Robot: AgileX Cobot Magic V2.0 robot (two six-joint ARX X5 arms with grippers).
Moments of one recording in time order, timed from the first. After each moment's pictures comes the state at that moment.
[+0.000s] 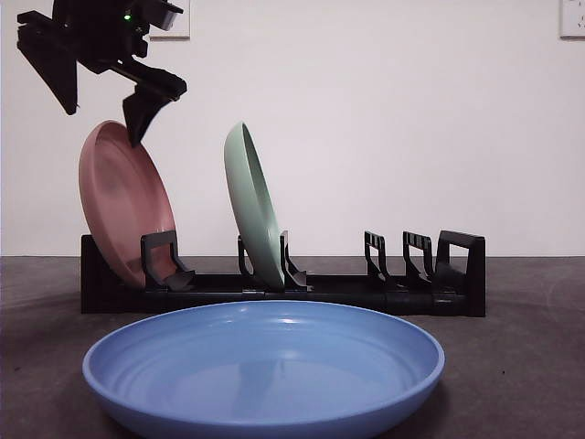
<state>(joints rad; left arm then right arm) -0.45 1.64 1.50 -0.74 -0.62 0.01 0.58 0.70 1.13 -0.87 -0.23 0.32</state>
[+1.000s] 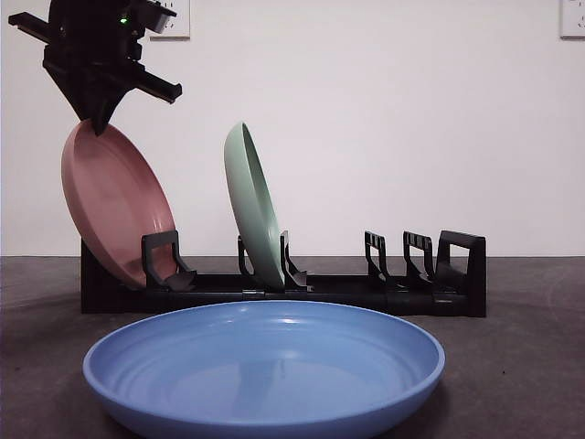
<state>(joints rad) -0.44 1.65 1.51 -0.76 -0.63 -0.04 0.58 0.70 1.13 -0.87 -0.24 0.32</state>
